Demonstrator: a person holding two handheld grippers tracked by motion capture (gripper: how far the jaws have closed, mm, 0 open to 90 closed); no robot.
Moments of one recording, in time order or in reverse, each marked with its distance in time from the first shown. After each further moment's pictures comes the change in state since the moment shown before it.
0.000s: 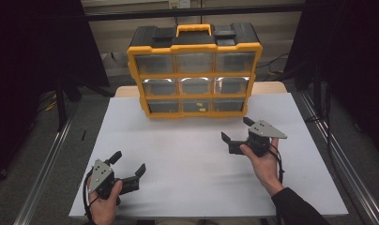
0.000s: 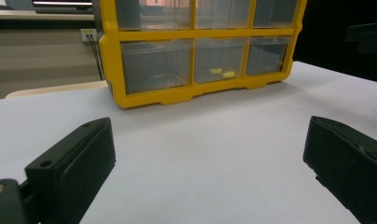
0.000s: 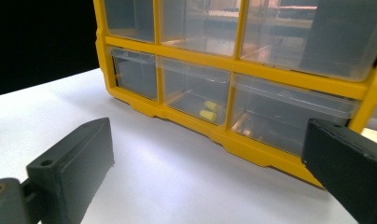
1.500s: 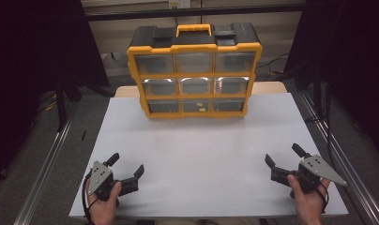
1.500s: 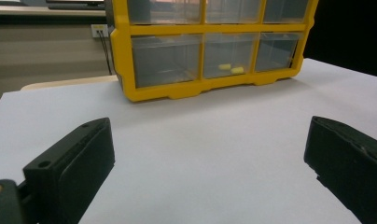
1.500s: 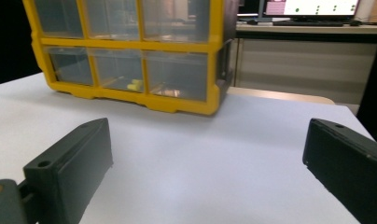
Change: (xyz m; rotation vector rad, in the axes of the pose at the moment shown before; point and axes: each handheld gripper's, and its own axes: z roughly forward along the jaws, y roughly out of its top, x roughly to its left) left arm 0.000 -0.002 -0.006 0.010 0.038 -0.003; right arm -0.025 -0.046 -0.129 -0.051 -0.265 0.069
